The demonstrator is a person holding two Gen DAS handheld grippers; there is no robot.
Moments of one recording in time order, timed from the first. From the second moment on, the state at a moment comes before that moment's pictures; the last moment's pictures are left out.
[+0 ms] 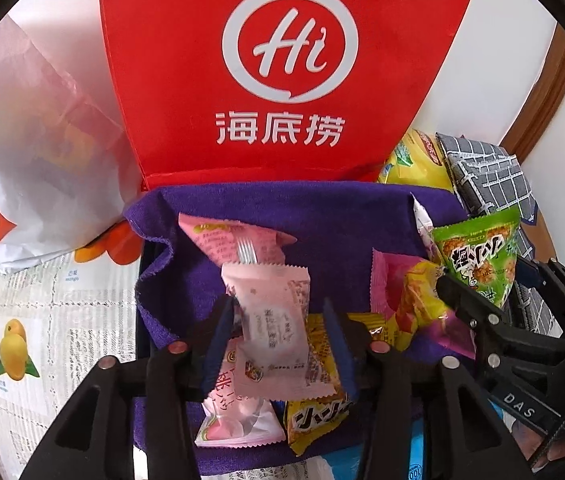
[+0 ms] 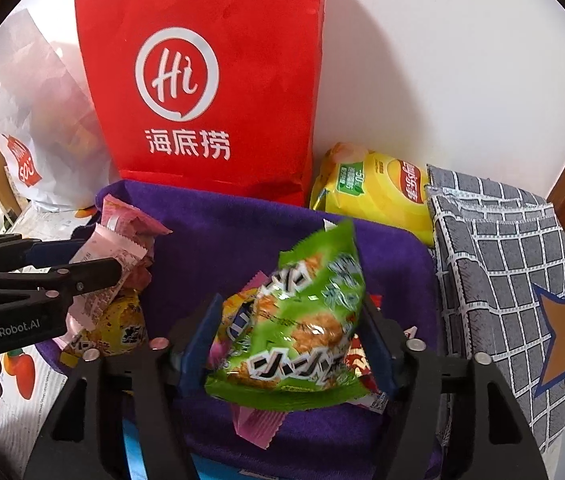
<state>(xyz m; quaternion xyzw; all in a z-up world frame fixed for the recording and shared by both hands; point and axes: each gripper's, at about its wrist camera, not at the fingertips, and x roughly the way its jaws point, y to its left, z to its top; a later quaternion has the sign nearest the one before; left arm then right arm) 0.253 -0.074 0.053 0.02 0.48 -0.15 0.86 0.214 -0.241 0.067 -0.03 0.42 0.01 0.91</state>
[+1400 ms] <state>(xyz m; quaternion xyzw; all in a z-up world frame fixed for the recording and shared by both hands) 0.103 -0.033 0.163 0.02 0.41 -0.11 0.90 0.073 -0.242 0.179 0.02 0.38 -0.04 0.92</state>
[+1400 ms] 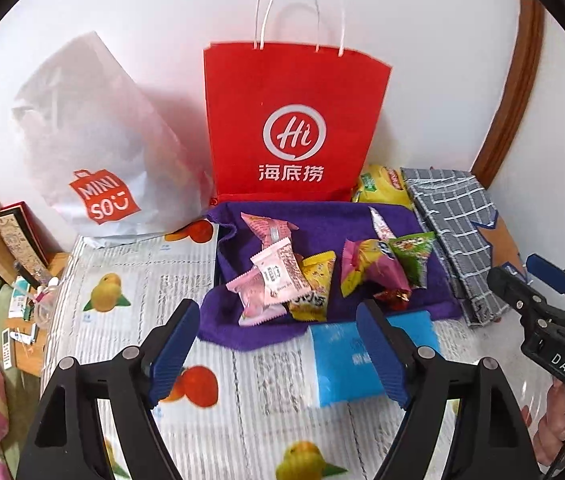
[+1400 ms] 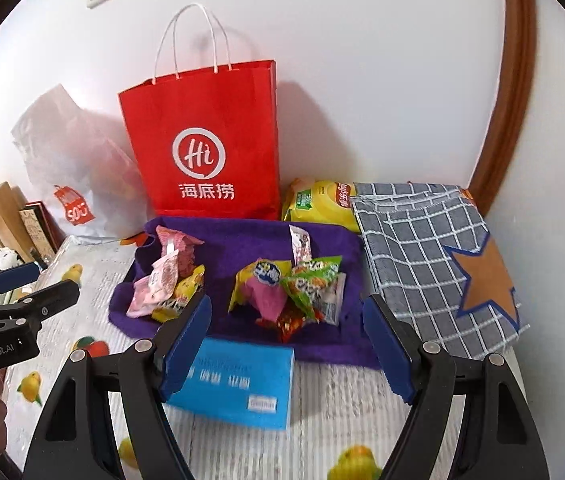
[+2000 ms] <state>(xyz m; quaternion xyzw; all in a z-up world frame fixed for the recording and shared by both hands) -0.012 -0.037 0.188 0.03 0.36 -0.11 0.92 -0.045 -0.242 0.204 0.02 0.34 -0.06 0.94</state>
